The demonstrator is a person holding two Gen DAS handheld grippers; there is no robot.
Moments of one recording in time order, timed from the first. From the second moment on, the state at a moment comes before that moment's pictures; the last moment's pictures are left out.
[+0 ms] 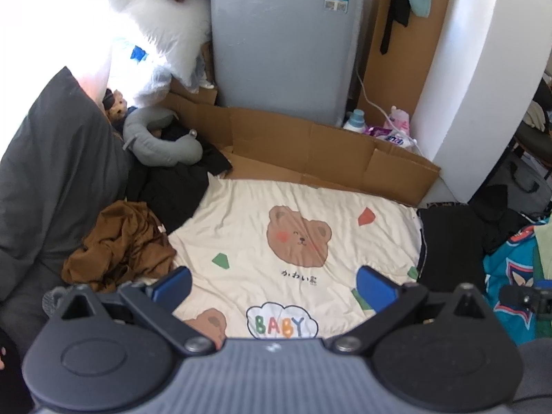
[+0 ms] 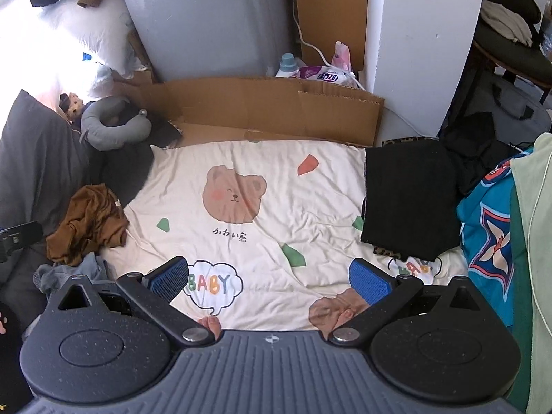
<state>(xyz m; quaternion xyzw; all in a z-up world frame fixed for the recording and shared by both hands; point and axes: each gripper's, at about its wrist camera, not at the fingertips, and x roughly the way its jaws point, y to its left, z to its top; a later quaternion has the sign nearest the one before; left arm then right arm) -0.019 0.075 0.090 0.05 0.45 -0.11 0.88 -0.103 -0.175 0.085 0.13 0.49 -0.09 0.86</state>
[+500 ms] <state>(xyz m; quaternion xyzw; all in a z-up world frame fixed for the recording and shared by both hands) -0.024 0.077 0.046 0.03 0.47 -0.08 0.88 -0.111 -0.183 0.059 0.14 0.49 -0.07 0.86</state>
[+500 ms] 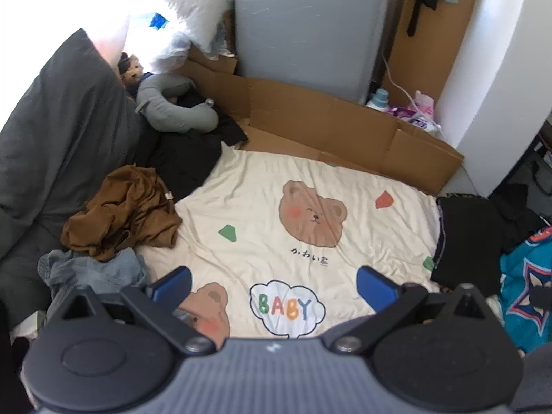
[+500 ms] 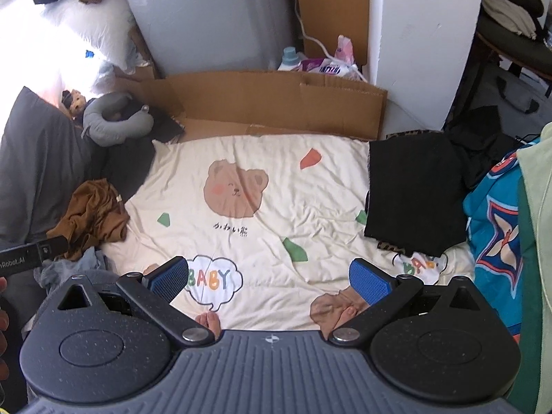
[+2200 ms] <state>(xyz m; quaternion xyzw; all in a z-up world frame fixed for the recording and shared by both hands) -0.028 0.048 0.020 0.06 0.50 -0.07 0.86 -0.121 -0.201 0.048 0.16 0.50 -0.05 0.85</state>
